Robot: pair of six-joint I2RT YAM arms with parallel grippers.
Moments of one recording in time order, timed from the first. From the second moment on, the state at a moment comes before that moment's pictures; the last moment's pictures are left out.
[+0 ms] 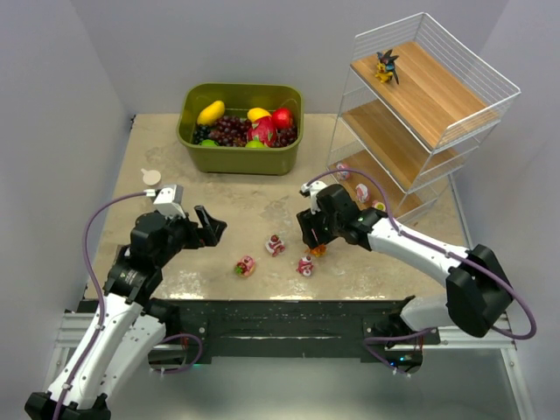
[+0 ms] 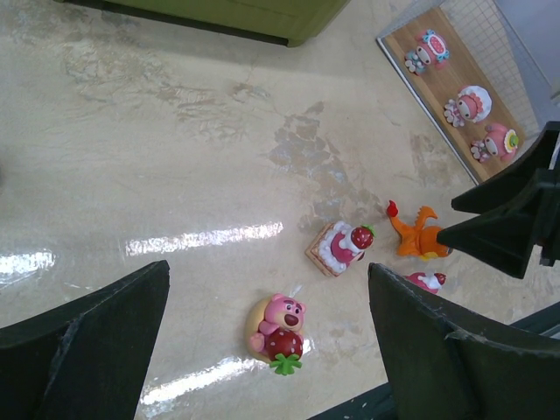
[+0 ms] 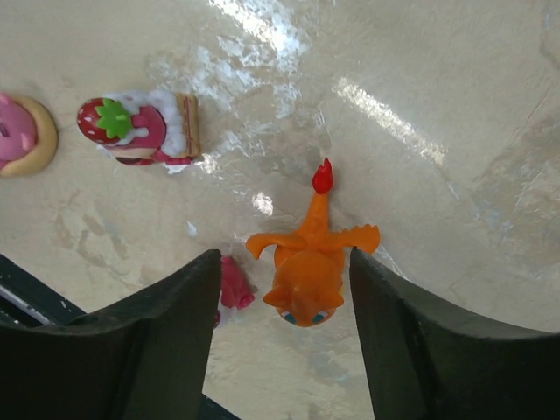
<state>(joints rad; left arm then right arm) -0.32 0.55 0.58 -0.43 0.10 -0.47 0.71 1.36 0.87 -0.38 -0.02 0.17</state>
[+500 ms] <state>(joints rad) -0.32 0.55 0.58 -0.43 0.11 -0.47 0.71 1.42 0.83 -0.36 0.08 0.21</state>
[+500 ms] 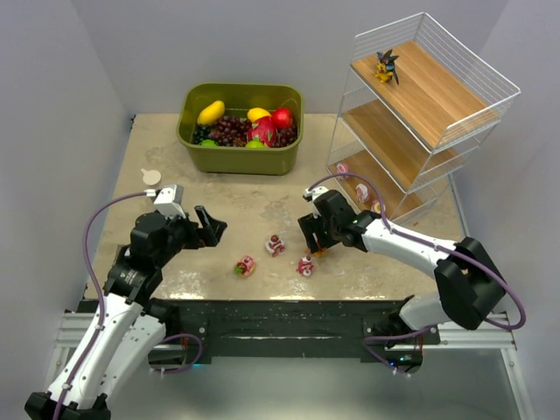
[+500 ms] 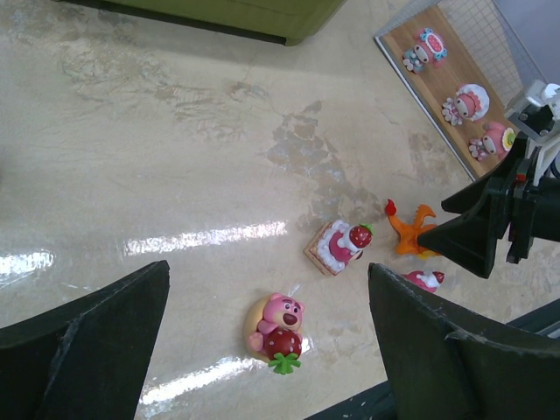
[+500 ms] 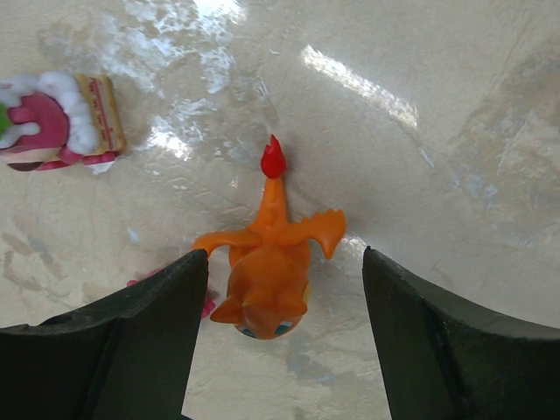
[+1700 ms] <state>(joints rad) -0.32 0.55 0.58 -0.43 0.12 -0.47 0.71 1.46 0.77 -0.19 0.11 0.51</state>
